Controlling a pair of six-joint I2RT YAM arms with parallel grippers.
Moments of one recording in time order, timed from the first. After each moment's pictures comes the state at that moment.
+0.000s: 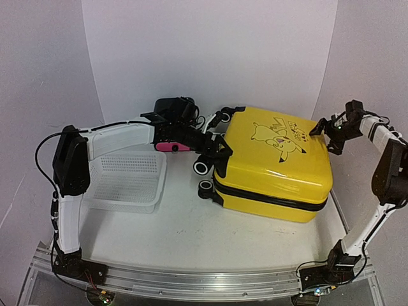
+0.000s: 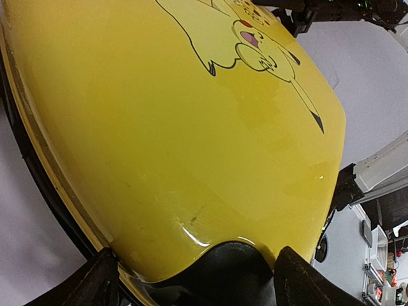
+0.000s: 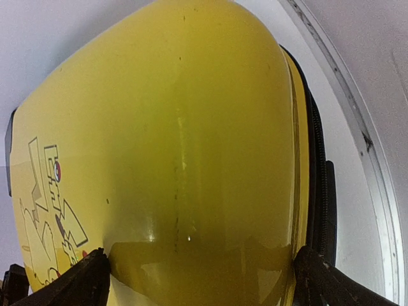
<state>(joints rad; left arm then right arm) -0.78 2.08 1.84 -0.37 0.63 -0.26 -0.25 1.68 1.48 -0.77 -0.48 0.35</state>
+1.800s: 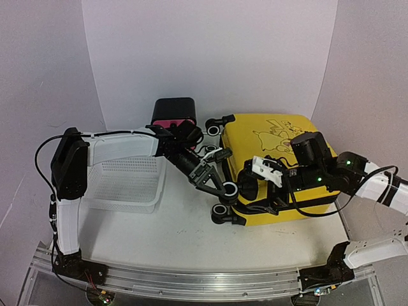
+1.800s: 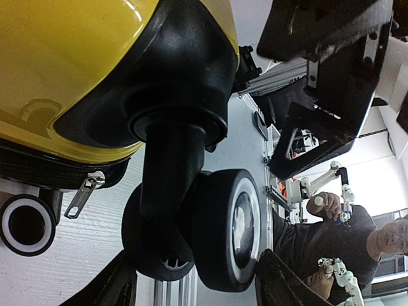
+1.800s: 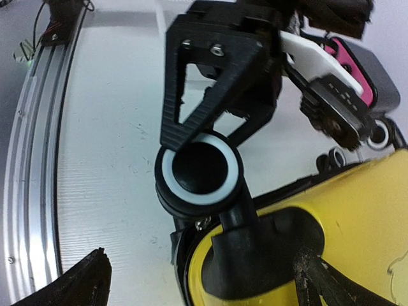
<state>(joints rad) -0.85 2.03 1.69 -0.66 1.15 -0.10 0.85 1.09 0.95 -0.55 -0.25 -0.54</state>
